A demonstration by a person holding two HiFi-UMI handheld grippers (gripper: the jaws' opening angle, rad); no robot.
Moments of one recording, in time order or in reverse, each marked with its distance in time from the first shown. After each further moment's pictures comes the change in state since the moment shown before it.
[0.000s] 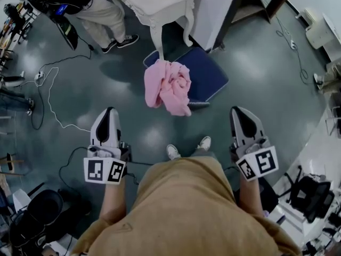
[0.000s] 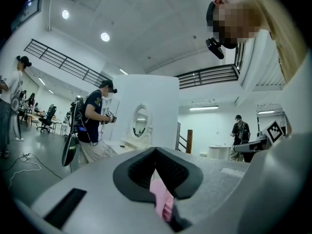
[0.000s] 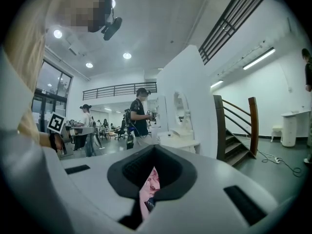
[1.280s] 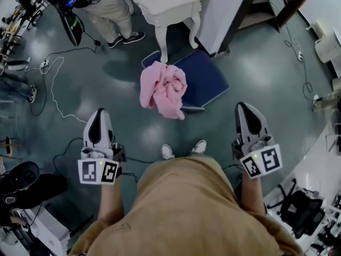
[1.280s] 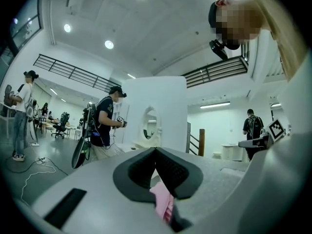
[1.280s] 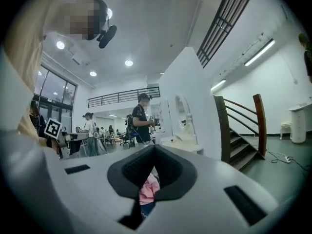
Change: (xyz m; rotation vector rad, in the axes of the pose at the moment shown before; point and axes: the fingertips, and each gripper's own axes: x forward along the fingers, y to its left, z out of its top) left arm 0.000 -0.019 0.014 0.028 -0.016 0.155; right arm 0.006 -0.067 0.027 0.039 -0.058 0.075
